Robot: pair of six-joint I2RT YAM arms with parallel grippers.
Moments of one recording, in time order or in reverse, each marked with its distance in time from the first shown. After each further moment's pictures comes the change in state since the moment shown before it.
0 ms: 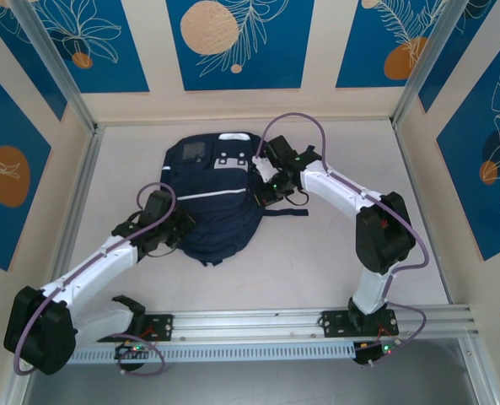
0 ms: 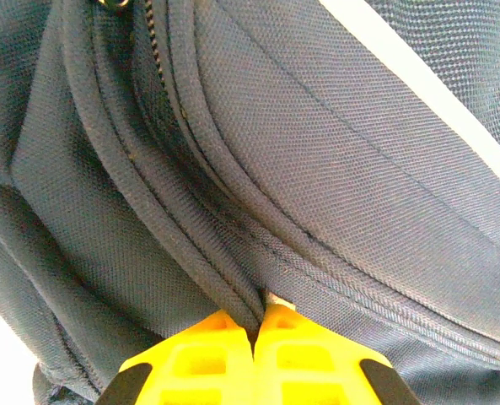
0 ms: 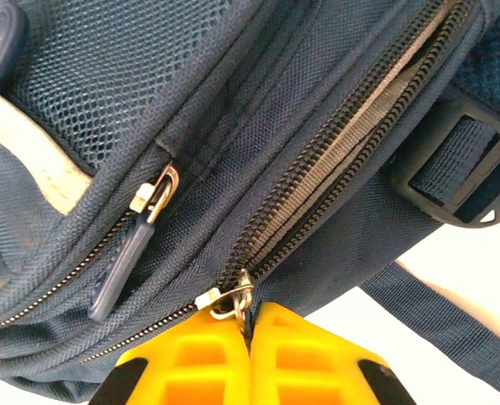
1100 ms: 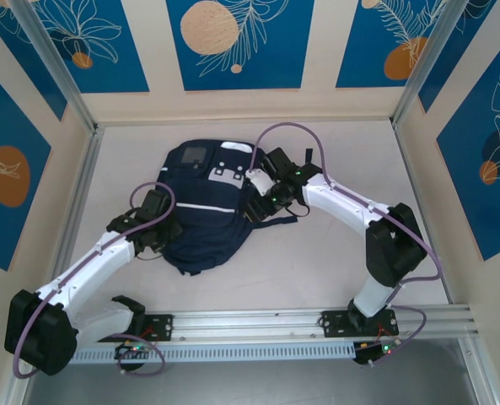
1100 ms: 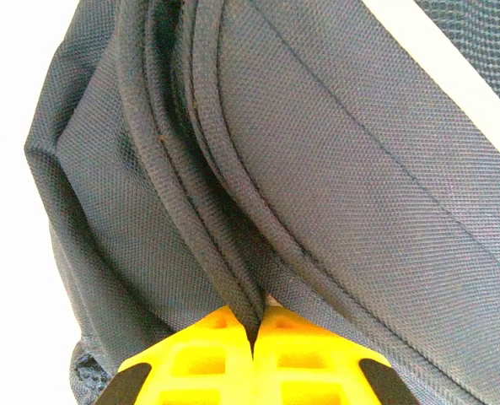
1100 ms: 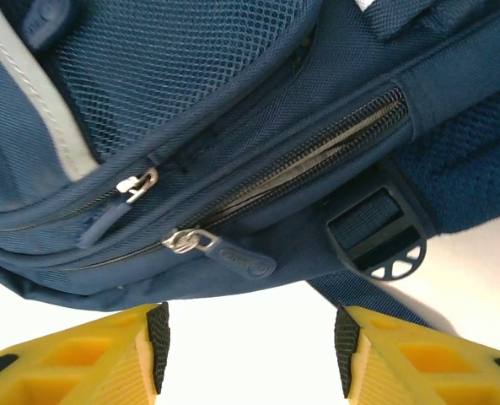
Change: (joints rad) left arm 0.030 0.000 0.083 -0.287 -0.146 0.162; right arm 0.083 -0.104 -0.149 0.080 -0.025 -0.126
